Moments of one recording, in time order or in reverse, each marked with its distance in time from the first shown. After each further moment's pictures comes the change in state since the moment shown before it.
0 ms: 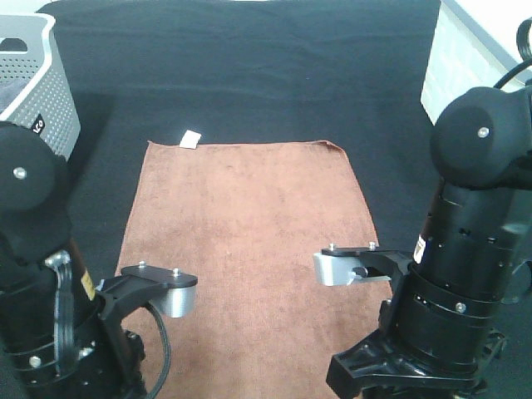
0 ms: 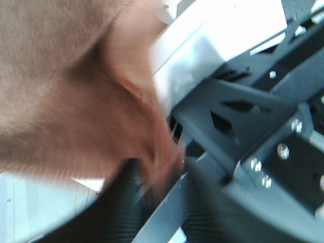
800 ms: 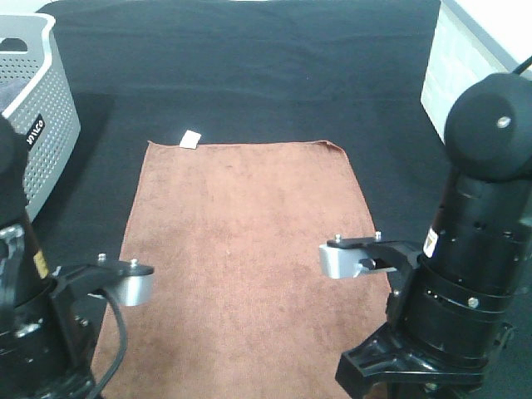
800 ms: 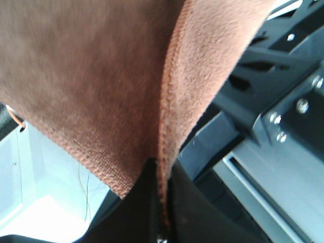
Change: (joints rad) left arm 0.126 -0.036 0.007 0.074 0.160 0.029; right arm 0.000 -0.043 0.000 -0.037 0.002 0.003
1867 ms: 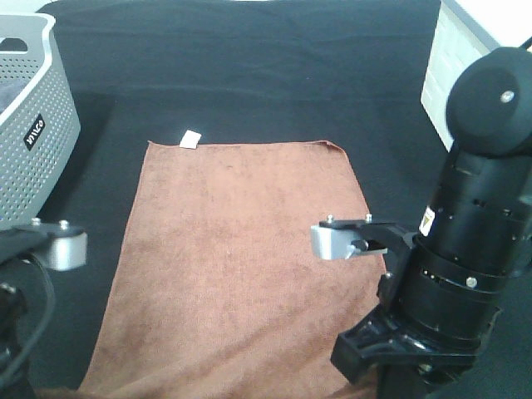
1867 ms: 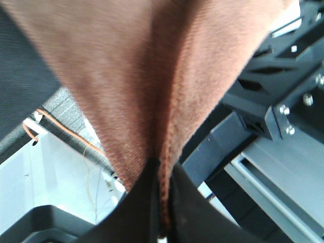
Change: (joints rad) left arm 0.139 -0.173 0.040 0.065 0.070 0.045; right arm -0.007 -0.016 -0.042 0.015 0.031 -0.048
